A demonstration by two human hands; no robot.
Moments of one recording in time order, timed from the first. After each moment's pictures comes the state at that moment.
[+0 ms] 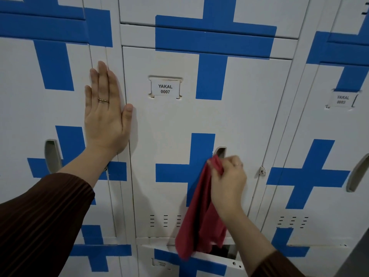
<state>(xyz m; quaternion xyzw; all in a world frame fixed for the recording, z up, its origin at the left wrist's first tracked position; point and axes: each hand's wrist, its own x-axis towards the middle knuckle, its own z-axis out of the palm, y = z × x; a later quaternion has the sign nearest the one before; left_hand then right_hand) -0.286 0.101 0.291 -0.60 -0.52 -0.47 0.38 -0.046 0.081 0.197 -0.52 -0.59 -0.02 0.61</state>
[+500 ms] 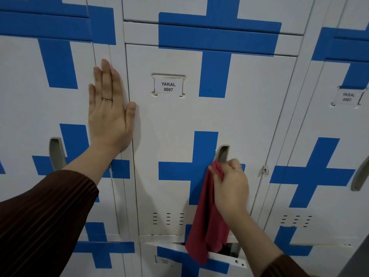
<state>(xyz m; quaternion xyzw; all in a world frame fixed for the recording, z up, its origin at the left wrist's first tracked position) -0.285 0.101 0.291 -0.60 -0.52 -0.48 0.38 -0.042 0.076 0.190 -0.56 -0.63 -0.04 0.53</state>
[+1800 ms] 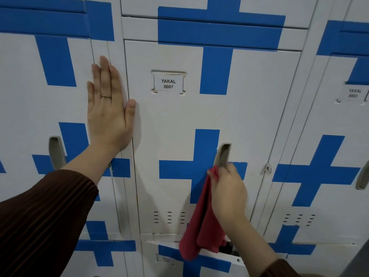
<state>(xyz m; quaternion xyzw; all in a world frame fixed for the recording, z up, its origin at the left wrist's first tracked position) -0.286 0.103 0.291 -0.60 -0.51 -0.48 0.38 -0.051 0.070 0.184 -0.60 -0.64 -0.08 0.48</state>
